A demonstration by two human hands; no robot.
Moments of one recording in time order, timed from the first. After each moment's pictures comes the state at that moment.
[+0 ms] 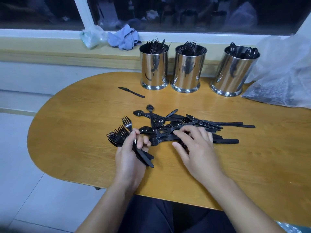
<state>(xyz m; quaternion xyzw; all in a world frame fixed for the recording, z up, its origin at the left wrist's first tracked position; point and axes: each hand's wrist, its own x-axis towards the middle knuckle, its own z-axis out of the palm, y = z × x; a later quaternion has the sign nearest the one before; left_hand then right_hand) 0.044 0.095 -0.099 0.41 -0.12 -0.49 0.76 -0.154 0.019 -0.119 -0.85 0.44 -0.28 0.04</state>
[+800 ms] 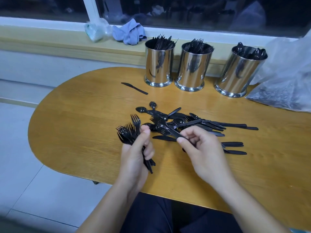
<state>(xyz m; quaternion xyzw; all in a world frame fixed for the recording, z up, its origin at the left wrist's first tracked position) 0.034 0.107 -0.093 0.45 -0.20 -0.47 0.73 -0.151 0.036 -0.071 -0.72 0.46 -0.36 0.37</state>
